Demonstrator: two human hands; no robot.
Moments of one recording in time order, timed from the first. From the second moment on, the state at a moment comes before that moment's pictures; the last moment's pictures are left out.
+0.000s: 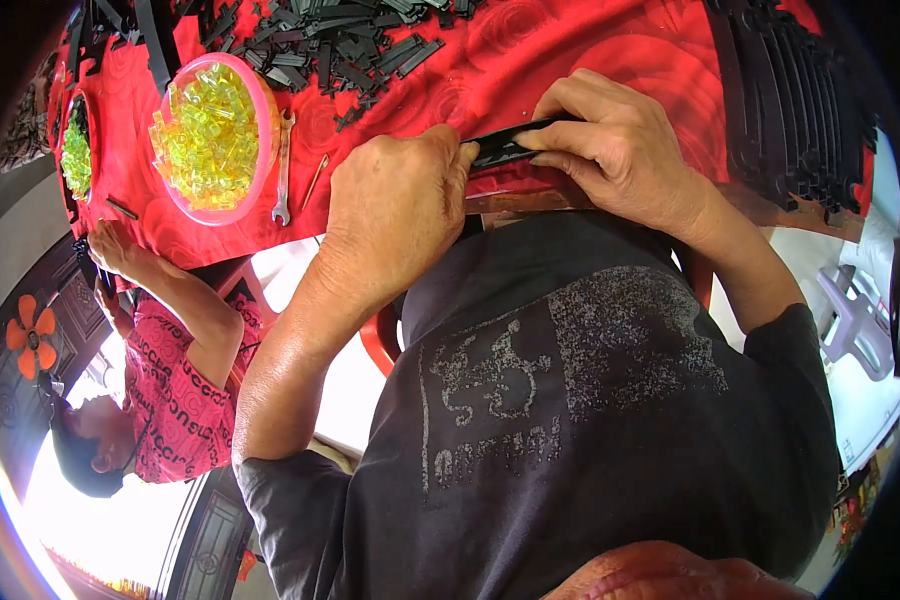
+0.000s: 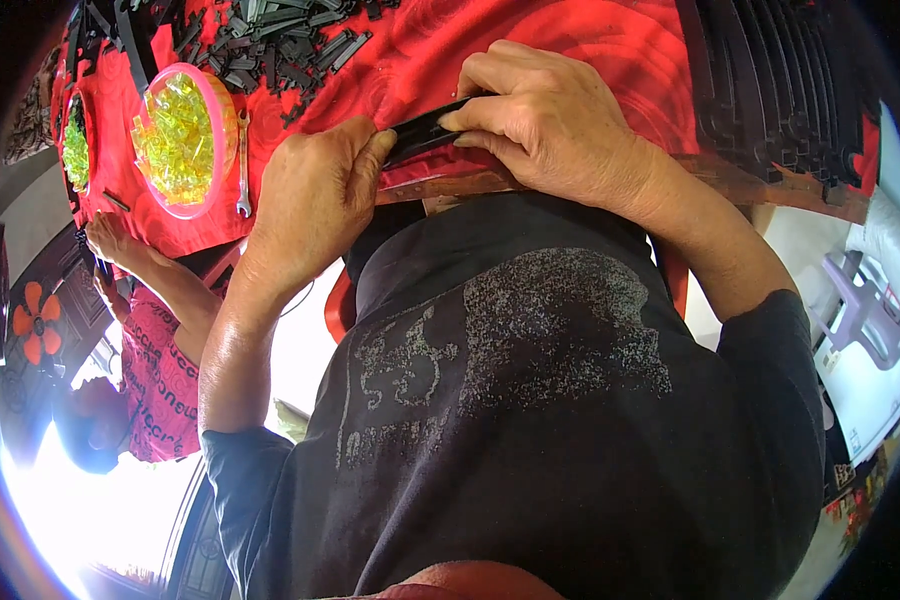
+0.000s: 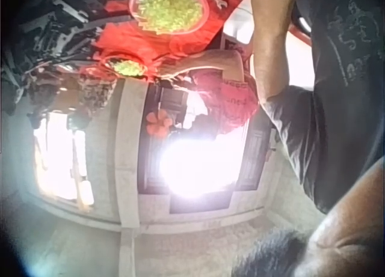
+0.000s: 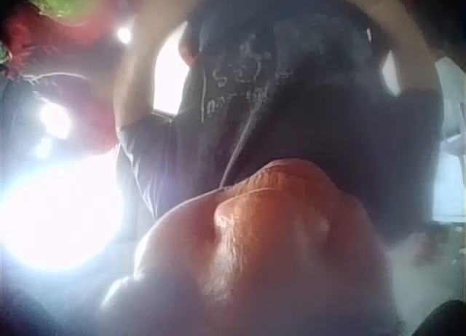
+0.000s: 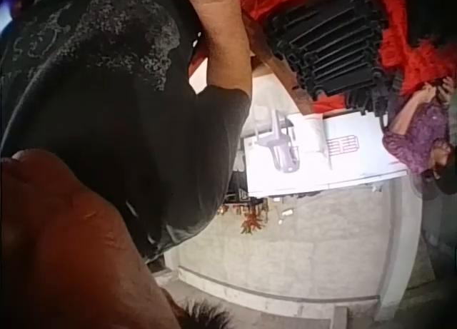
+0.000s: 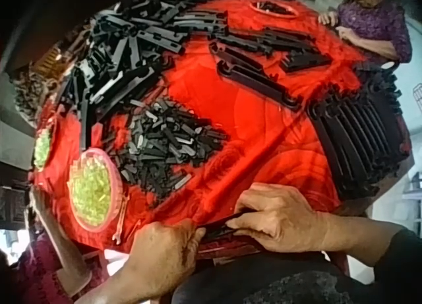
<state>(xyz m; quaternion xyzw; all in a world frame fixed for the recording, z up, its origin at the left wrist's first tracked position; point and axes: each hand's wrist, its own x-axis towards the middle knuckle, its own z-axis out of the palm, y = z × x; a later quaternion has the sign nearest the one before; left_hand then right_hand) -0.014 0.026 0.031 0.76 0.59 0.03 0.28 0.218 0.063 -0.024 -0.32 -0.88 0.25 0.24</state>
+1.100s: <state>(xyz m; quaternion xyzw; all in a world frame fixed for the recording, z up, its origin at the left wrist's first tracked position) -0.015 0.032 0.034 0.75 0.58 0.02 0.30 0.221 0.069 -0.020 -0.31 -0.88 0.28 0.23</state>
